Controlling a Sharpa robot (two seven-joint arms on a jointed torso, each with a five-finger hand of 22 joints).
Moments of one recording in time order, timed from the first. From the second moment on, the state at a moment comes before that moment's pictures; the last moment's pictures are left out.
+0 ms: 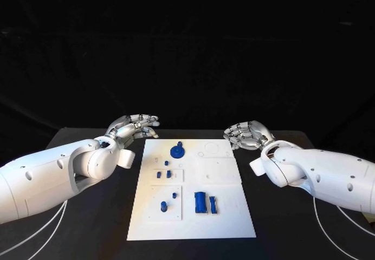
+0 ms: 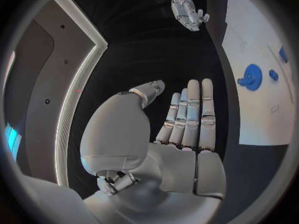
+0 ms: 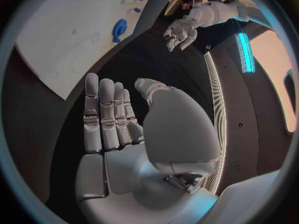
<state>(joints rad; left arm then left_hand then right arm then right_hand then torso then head) 1.18 -0.83 -0.05 1.36 -0.02 -0.20 0.34 1.24 -0.18 0.55 0.06 0.21 0.69 0.19 0.45 0.27 0.85 0.16 0.41 0.08 0.87 0.10 0.86 0.37 0.17 0.92 0.19 0.19 1.05 1.18 -0.80 -0.15 1.36 -0.47 -0.55 0.25 1.33 -0.22 0.44 0.26 0.30 0.89 0.17 0.23 0.58 0.92 0.10 0.53 0.62 1.05 0.04 0.89 0.66 0.17 1.06 0.14 0.21 1.08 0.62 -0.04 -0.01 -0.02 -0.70</state>
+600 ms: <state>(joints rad) 1.14 -0.78 -0.04 1.32 0.03 -0.29 0.41 0.63 -0.04 0.11 0.02 0.04 0.16 0.05 0.09 0.05 0.19 0.04 0.06 0.01 0.16 0.04 0.10 0.04 0.04 0.14 0.06 0.02 0.17 1.15 -0.73 -0.11 1.27 -0.24 -0.49 0.36 0.64 -0.04 0.08 0.04 0.05 0.18 0.05 0.04 0.11 0.20 0.04 0.05 0.06 0.20 0.03 0.09 0.09 0.05 0.19 0.06 0.02 0.16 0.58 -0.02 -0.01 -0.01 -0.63</state>
